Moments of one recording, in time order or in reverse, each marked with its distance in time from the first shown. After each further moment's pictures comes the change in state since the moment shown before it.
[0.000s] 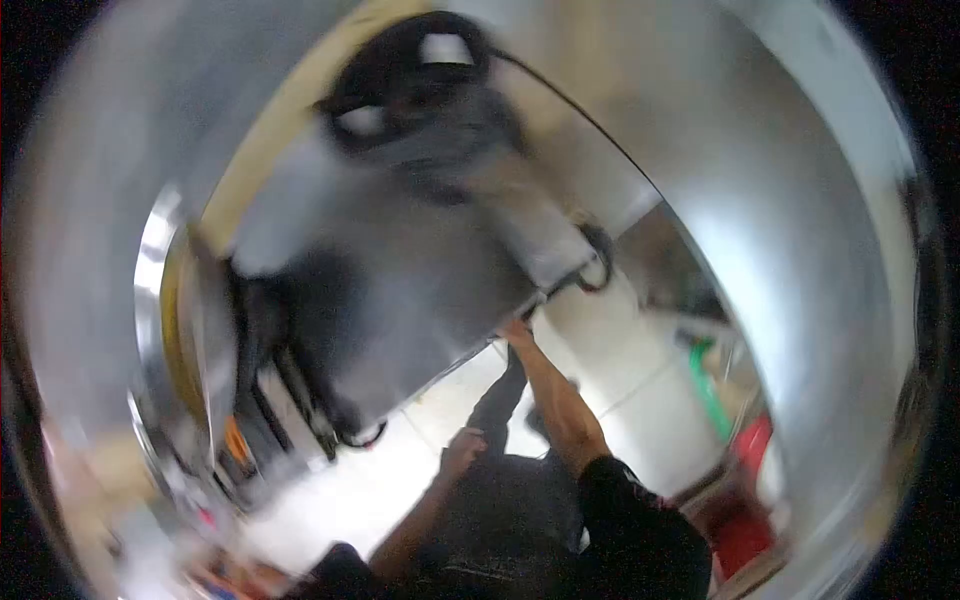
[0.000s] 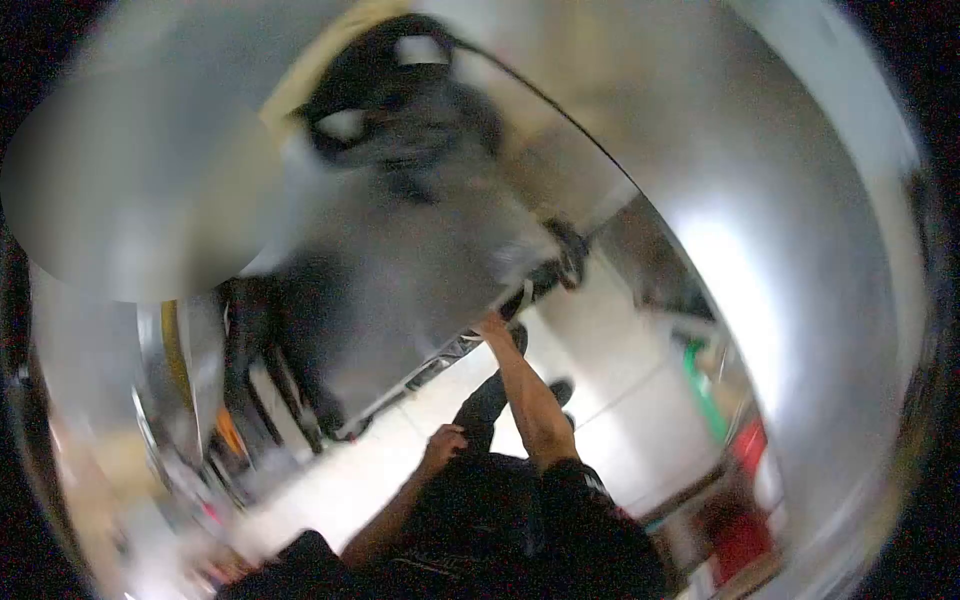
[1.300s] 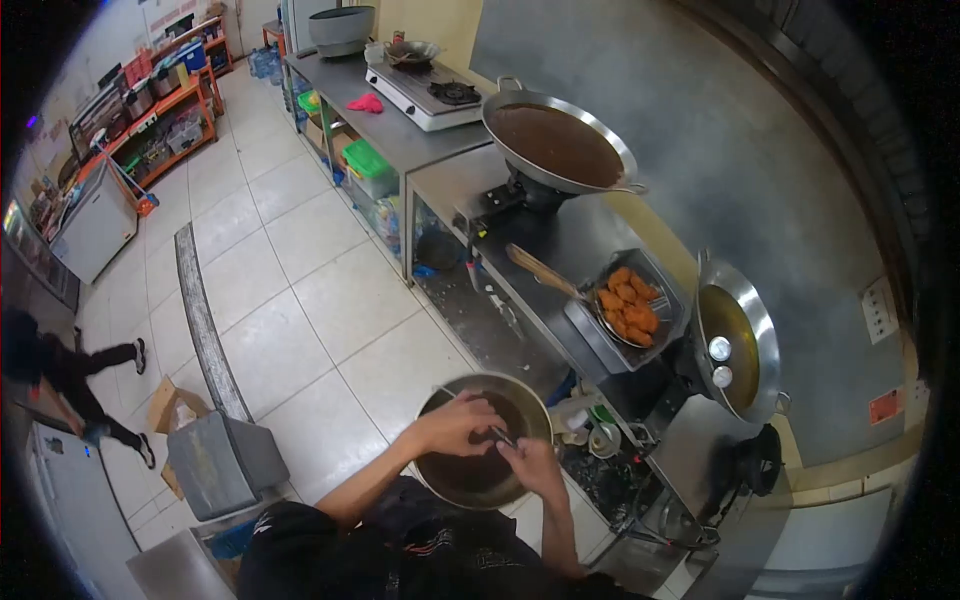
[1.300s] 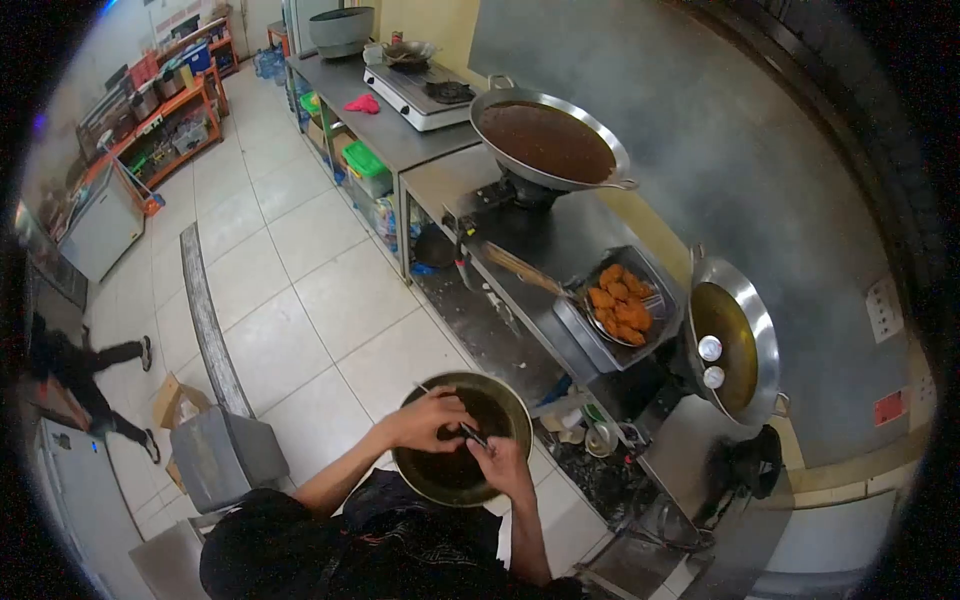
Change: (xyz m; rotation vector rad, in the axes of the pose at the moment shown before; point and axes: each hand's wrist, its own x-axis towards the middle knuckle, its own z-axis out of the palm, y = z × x) left_hand -0.823 -0.249 -0.252 0.393 0.858 0.585; right_hand -0.510 -0.607 0.643 -0.411 -0.467 -0.755
